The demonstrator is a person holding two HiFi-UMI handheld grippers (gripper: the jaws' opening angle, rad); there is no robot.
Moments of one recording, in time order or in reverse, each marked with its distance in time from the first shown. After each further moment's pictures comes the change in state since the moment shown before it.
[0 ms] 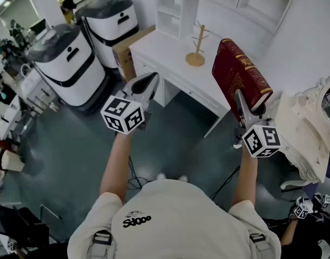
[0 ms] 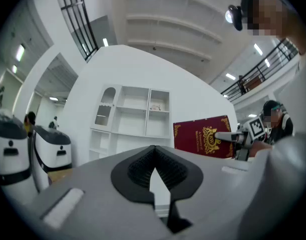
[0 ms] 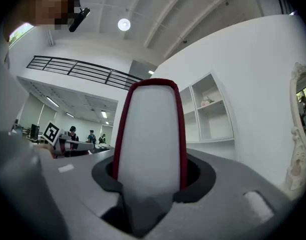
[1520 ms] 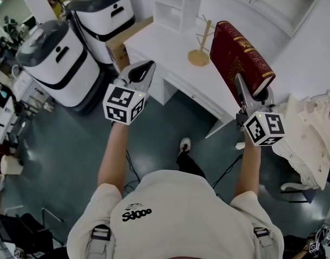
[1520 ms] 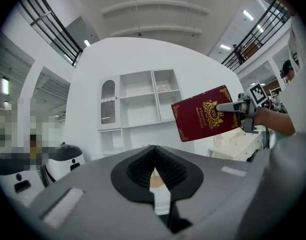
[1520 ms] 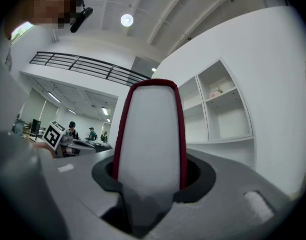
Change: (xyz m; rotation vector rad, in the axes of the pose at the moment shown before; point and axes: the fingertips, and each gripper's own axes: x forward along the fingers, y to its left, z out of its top) left arm 0.098 0.117 -0.043 0.232 0.150 0.075; right arm 0.146 -0.035 -0.032 -0.043 -0.001 0.030
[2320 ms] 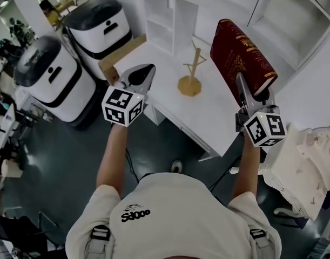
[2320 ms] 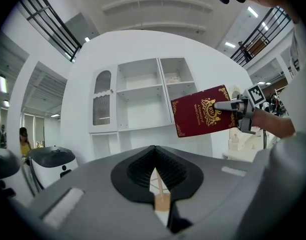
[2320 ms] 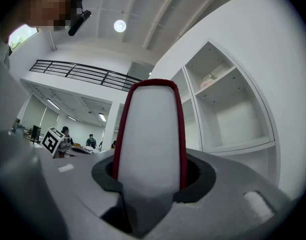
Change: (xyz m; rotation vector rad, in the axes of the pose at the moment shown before) left arm 0.196 0.043 0.030 -0.009 0.007 0.030; right arm 0.142 -0.165 0.013 0.039 -0.065 0.038
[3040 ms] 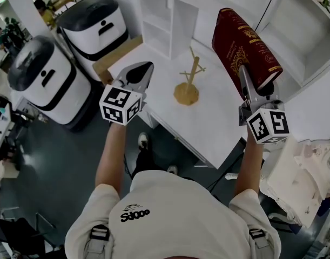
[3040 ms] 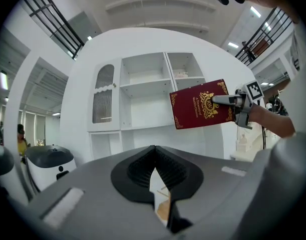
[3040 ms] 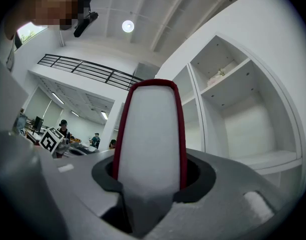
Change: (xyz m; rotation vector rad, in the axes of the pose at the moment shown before) left arm 0.068 0.042 -0.012 -0.021 -0.009 0.019; right arm 0.077 -0.039 0.007 -0.087 -0.036 0.036
